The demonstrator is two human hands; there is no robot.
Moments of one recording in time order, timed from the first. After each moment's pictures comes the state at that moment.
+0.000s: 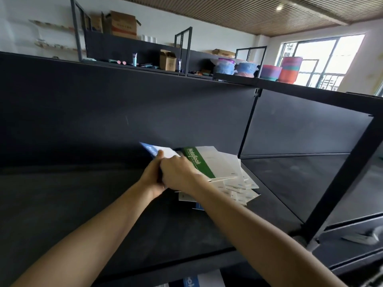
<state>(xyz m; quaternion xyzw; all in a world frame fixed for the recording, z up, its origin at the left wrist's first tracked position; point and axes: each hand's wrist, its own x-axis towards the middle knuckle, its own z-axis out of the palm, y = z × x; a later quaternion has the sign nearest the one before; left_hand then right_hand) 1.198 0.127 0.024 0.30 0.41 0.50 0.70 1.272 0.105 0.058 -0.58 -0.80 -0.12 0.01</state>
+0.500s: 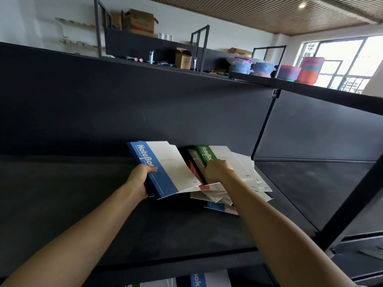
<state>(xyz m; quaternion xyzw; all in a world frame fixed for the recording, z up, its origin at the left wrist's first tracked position) 1.146 0.121 0.011 0.26 0.54 0.49 0.64 1.352 0.180 0.005 -0.73 -0.68 -0.01 -0.04</state>
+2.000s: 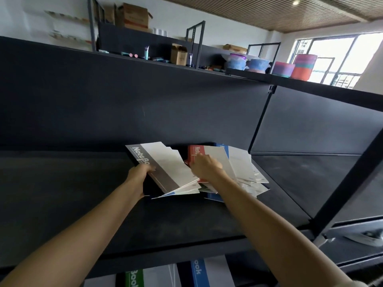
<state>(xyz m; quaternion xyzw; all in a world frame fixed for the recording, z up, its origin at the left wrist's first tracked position) 1.130 0.118 -0.008 0.28 0.56 0.48 0.62 1.304 0.133 0.022 -0.74 -0.67 0.05 0.07</state>
